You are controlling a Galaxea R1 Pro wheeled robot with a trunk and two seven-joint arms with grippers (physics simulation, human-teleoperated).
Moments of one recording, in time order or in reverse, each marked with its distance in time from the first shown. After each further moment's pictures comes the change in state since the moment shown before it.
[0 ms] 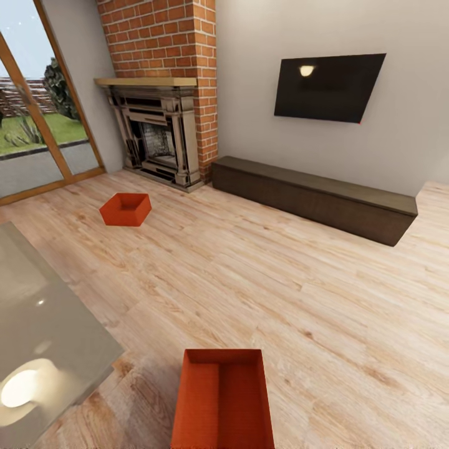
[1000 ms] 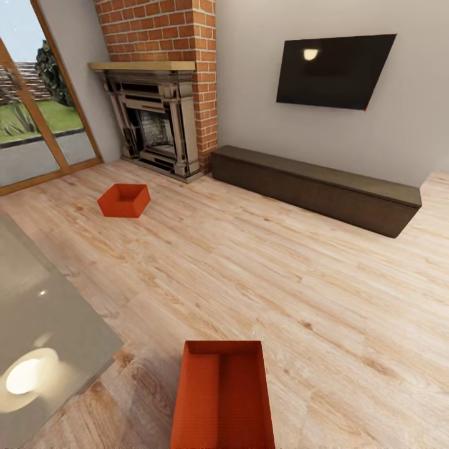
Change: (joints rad) left arm 0.000 0.000 0.000 0.000 0.000 0.000 0.000; right arm 0.000 0.000 0.000 0.000 0.001 0.000 0.000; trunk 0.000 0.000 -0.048
